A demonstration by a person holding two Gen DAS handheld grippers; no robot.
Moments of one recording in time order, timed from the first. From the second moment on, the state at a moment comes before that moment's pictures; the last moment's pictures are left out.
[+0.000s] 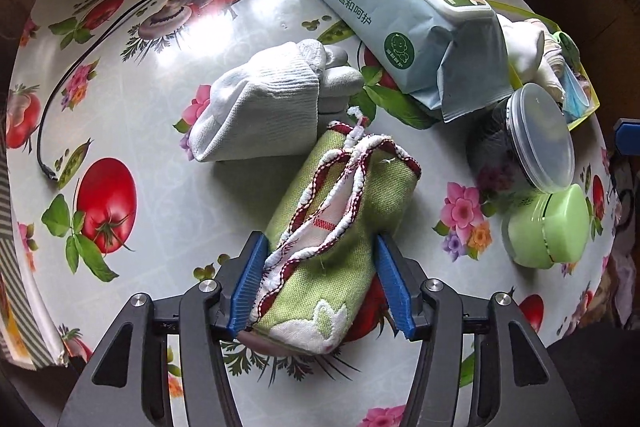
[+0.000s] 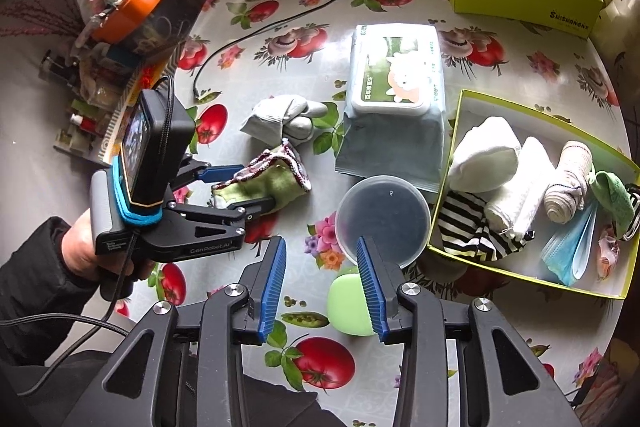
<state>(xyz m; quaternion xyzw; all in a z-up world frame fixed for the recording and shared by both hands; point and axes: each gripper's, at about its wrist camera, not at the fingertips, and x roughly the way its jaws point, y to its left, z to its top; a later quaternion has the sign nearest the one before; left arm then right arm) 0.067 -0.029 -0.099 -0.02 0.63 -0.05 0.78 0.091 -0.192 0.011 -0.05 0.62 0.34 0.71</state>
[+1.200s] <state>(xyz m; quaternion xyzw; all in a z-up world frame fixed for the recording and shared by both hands) -0.009 0.082 -0.073 -0.29 0.55 0.08 0.78 0.144 -0.020 -0.059 -0.24 0.60 0.43 0.63</state>
